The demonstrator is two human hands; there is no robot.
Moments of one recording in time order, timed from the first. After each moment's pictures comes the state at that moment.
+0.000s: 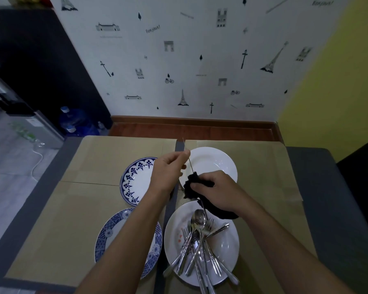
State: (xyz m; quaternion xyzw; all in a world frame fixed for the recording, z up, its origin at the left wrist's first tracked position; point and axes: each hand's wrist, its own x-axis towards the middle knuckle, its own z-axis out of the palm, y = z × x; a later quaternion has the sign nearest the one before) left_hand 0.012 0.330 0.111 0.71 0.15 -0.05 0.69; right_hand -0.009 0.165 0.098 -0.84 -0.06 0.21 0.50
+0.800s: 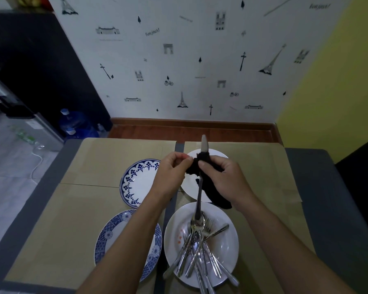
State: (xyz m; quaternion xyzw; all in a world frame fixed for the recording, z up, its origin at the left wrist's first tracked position) left_hand 0.008 0.326 0.115 0.71 0.10 -0.07 0.69; right_hand 0.000 0.168 0.108 -0.73 0.02 0.06 0.68
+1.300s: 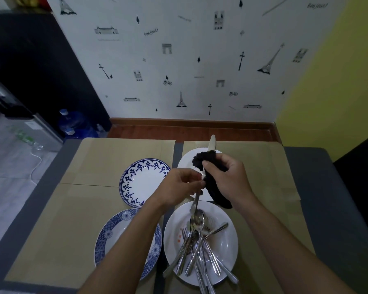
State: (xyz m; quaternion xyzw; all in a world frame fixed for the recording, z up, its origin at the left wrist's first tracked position) left_hand -0.003 0.329 0.093 0.74 0.00 -0.22 0.63; right_hand -0.004 0.166 0.103 -0.73 0.06 0.02 0.68
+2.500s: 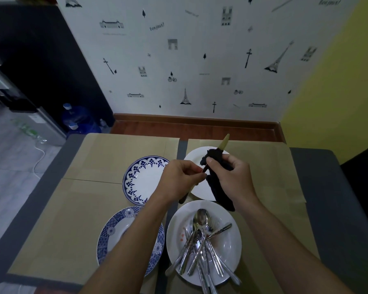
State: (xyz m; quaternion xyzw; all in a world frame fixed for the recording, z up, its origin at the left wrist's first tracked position) left_hand 0.006 0.332 0.095 0.81 0.02 -0.10 0.57; right_hand -0.001 0.176 0.100 -0.72 0.13 0.01 0.68
